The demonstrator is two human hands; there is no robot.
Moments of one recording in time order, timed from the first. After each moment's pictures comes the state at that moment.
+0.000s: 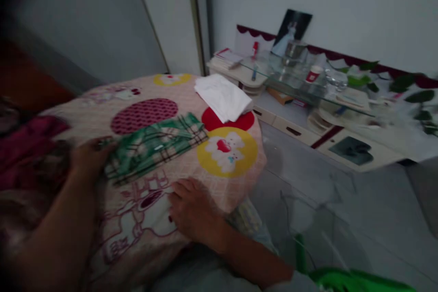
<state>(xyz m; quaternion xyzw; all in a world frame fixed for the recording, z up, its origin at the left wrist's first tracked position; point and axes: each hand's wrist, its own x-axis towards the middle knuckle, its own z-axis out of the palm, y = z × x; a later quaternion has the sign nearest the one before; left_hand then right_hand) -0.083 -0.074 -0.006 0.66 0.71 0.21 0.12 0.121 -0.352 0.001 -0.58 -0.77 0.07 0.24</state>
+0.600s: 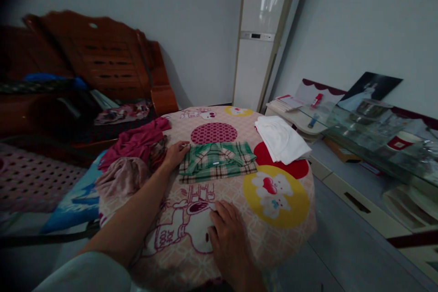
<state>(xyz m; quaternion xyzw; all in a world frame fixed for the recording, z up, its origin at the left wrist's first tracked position) -0.092 -0.076 -0.011 0.68 0.64 0.31 0.19 0.121 -0.351 -0.025 -0.54 -0.77 0.06 0.33</state>
